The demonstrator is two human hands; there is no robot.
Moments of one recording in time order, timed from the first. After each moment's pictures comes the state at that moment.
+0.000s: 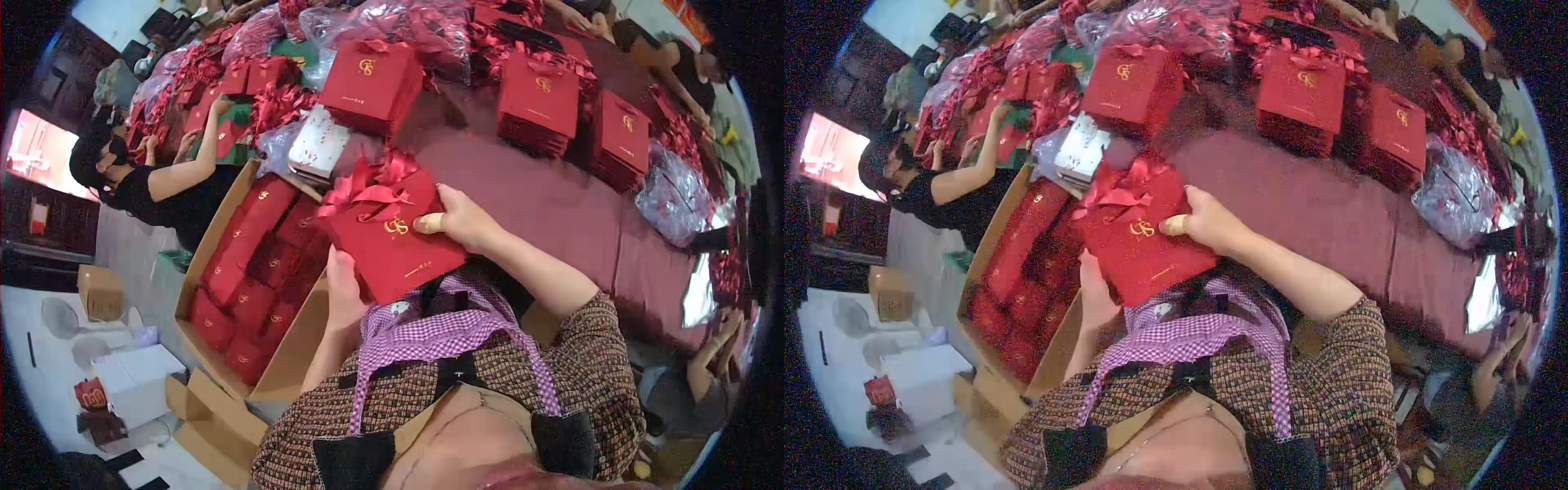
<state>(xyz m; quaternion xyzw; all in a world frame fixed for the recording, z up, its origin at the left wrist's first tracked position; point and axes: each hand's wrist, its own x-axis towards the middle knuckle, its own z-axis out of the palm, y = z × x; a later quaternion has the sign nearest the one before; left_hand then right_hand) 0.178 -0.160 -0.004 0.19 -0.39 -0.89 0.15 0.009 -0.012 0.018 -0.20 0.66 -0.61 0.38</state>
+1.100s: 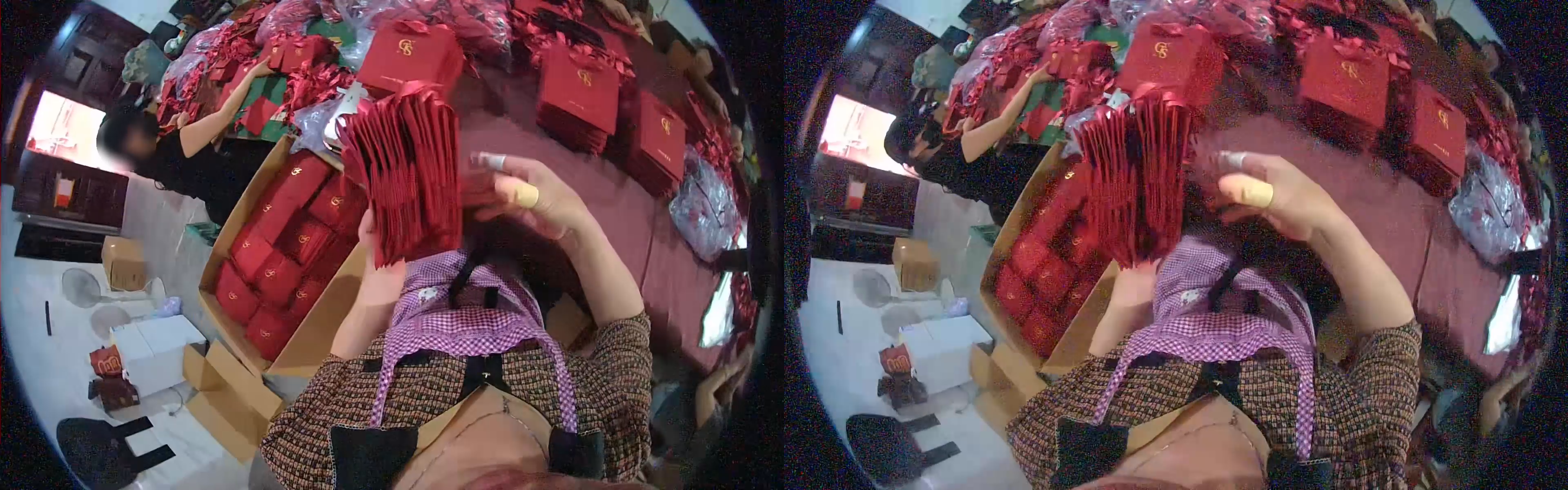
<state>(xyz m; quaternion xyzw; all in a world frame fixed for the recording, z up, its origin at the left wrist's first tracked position) 0.120 -0.176 -0.044 -0.09 -0.07 -0.99 0.09 -0.009 0.020 0.080 -0.19 0.52 -0.68 0.49</state>
